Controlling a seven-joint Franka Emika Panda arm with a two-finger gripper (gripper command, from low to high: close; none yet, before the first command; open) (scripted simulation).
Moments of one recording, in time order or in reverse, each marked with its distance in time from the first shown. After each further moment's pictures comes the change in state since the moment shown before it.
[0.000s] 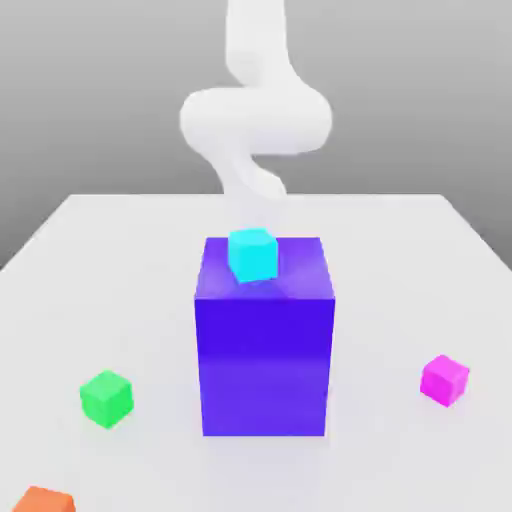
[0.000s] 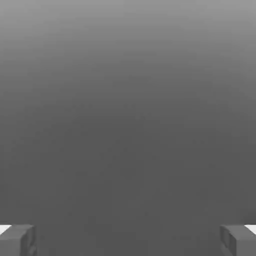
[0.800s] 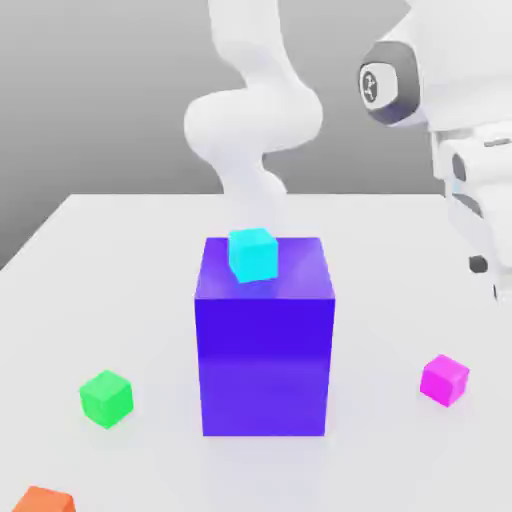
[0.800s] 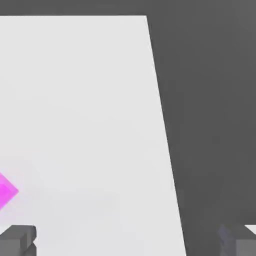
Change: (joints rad) arm 0.557 0.604 -0.038 -0.265 0.124 0.336 -1.085
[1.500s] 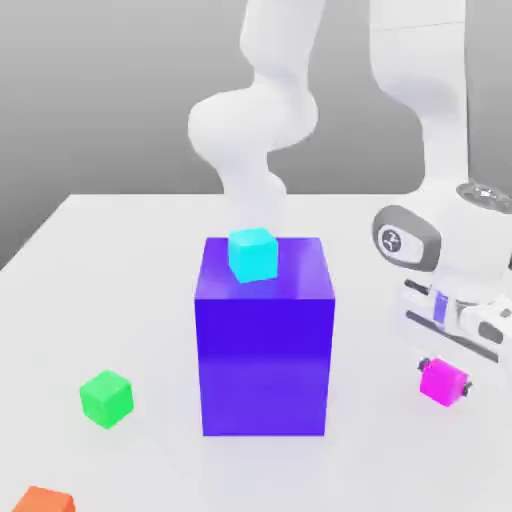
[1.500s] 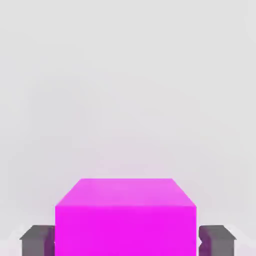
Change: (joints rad) arm 0.130 0.471 0.058 -0.072 -0.141 0.330 -0.325
